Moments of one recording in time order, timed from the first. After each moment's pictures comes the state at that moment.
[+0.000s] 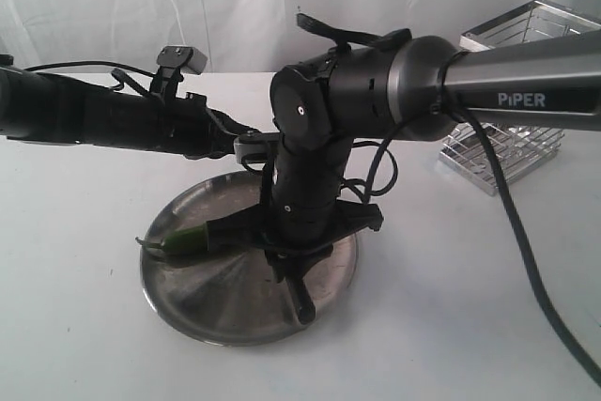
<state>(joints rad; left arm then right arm) -0.16 2.00 -1.23 -1.67 0.73 1.75 0.76 1.95 -1.41 0.09 0.93 0.46</state>
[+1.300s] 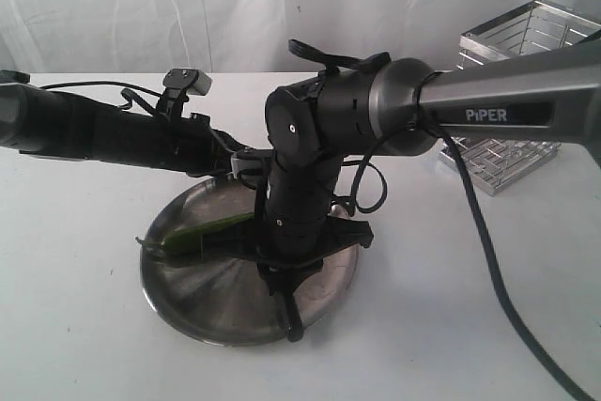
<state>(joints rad) -0.16 2.07 -1.24 -1.67 0.72 1.75 0.76 2.01 -1.41 0.14 0.89 0.45</state>
